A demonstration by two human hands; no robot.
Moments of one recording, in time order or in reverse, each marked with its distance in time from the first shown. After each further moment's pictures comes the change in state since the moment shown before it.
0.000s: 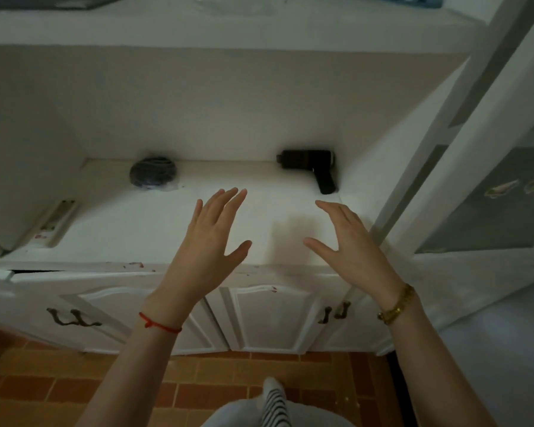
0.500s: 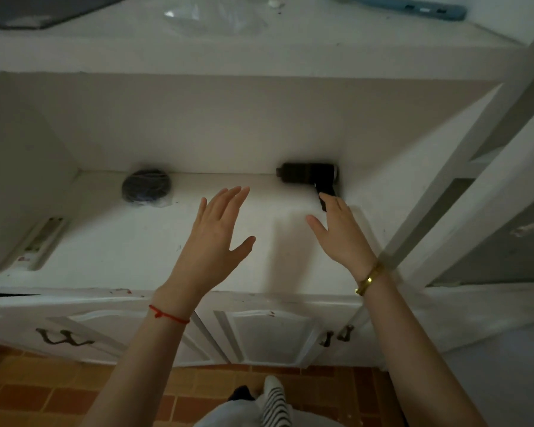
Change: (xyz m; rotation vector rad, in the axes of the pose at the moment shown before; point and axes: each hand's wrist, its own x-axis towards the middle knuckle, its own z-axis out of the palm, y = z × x) left_hand 0.065 -0.012 0.020 -0.010 0.017 -0.025; right_hand 0.099 0.038 0.018 0.026 0.023 0.134
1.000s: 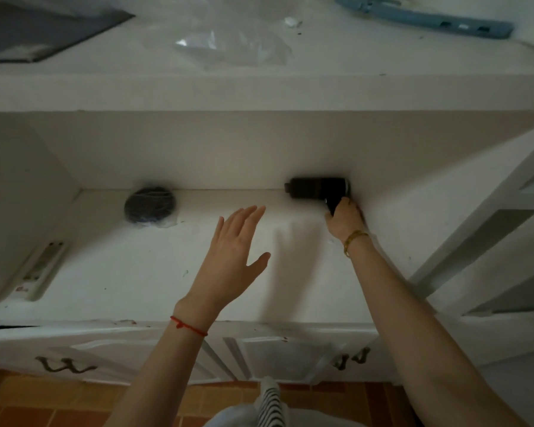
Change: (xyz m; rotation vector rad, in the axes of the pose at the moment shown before) left_hand 0.030 -0.025 0.023 -0.049 -0.046 0.016; right_hand 0.125 0.055 0.046 -0.148 0.025 0.361
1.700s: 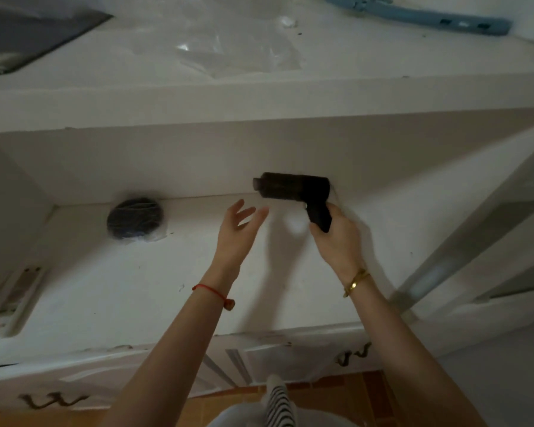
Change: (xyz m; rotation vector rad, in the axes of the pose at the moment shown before) left_hand 0.059 -0.015 0.022 -1.030 0.013 -0.628; right_hand -0.082 -0.025 -0.005 0.328 0.292 -0.166
